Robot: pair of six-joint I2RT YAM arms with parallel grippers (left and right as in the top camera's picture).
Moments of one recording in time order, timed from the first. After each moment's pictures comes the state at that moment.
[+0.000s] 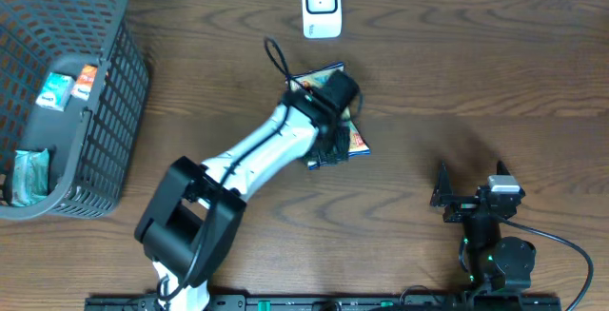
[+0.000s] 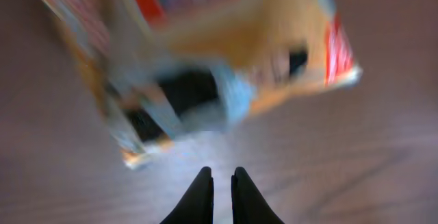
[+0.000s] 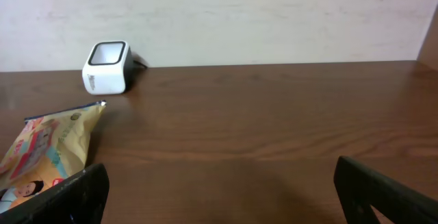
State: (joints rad) left arm -0.69 1.92 1.37 -0.83 0.16 -0.58; right arm 0.00 0.01 0.01 -0.07 -0.01 0.04
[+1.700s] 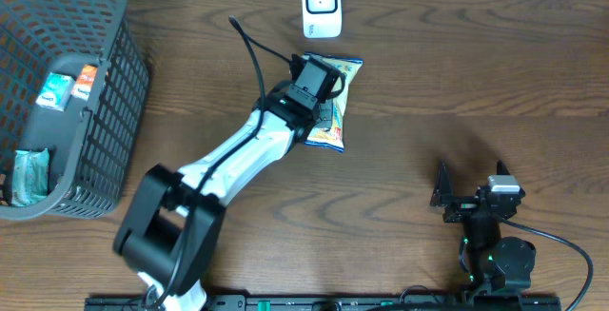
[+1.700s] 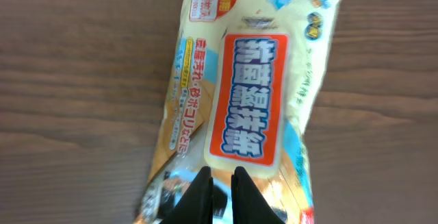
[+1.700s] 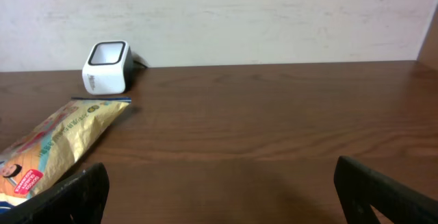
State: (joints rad) left arm -0.59 1.85 1.27 -0.42 -0.17 -0.52; right arm 0.00 0.01 0.01 -0.07 -0.01 0.04
